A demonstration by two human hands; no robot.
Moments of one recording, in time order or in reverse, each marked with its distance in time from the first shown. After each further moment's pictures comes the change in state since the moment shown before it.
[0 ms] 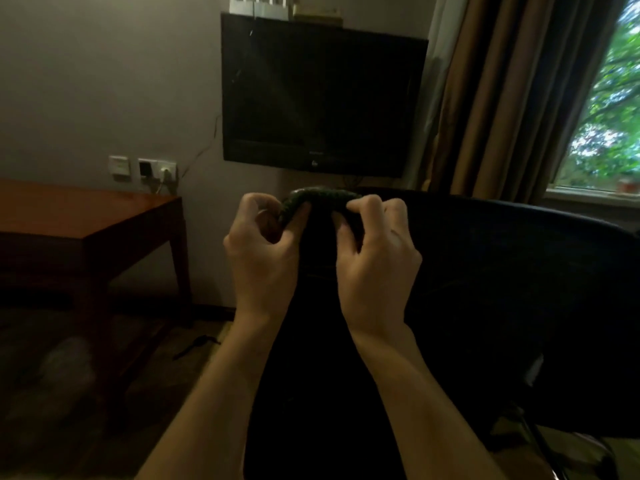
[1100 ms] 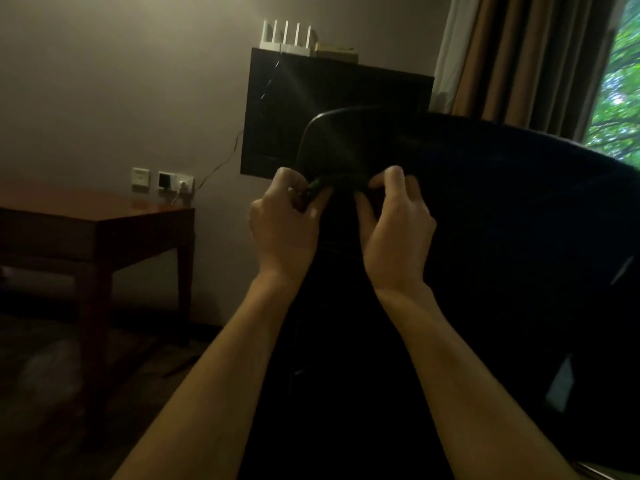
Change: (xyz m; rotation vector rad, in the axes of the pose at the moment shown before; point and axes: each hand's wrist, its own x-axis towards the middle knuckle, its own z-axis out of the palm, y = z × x) left_hand -0.039 -0.074 -0.003 0.107 0.073 0.231; right_hand -0.055 0.040 0.023 -0.005 -0.032 -0.082
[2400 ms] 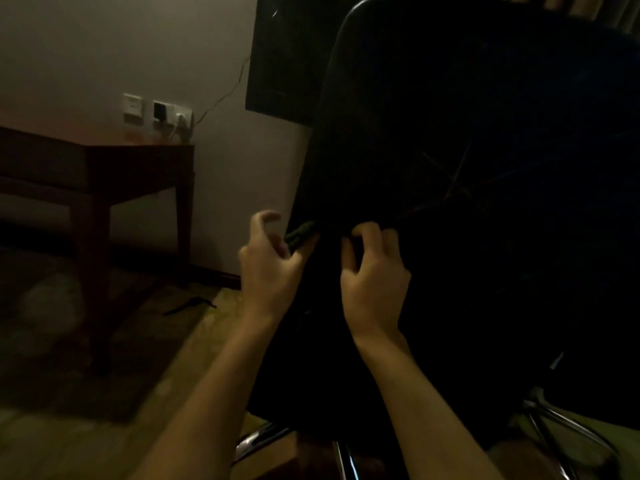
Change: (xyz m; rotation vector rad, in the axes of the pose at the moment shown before) left_hand -0.102 -0.093 -0.045 0.004 -0.117 -0.381; right_hand -0.131 0.000 0.052 -0.146 -0.150 0.088
